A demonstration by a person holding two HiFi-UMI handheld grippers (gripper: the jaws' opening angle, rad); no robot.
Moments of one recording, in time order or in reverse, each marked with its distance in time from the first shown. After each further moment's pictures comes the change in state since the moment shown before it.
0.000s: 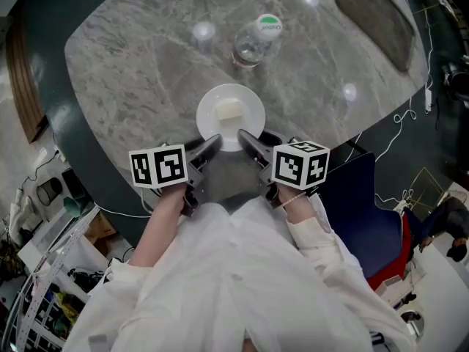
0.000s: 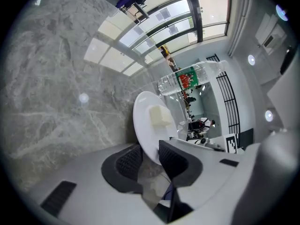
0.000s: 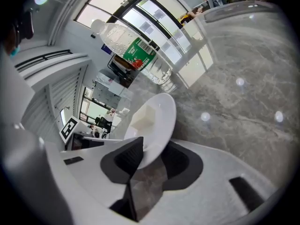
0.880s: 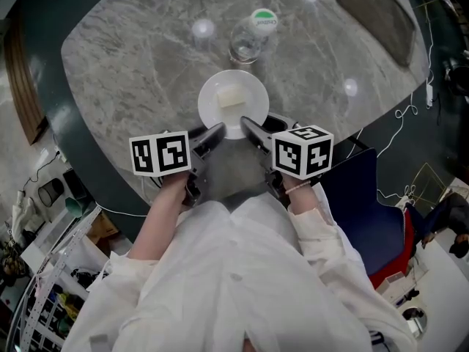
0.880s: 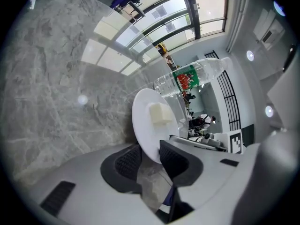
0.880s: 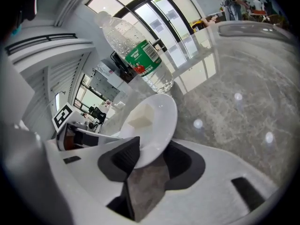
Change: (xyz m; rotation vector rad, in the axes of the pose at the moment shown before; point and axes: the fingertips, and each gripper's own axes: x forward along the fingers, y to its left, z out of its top) left arm 0.013 -0.009 0.018 0.038 0.017 0.007; right arm -0.003 -0.012 0.026 -0.163 0.026 -0.098
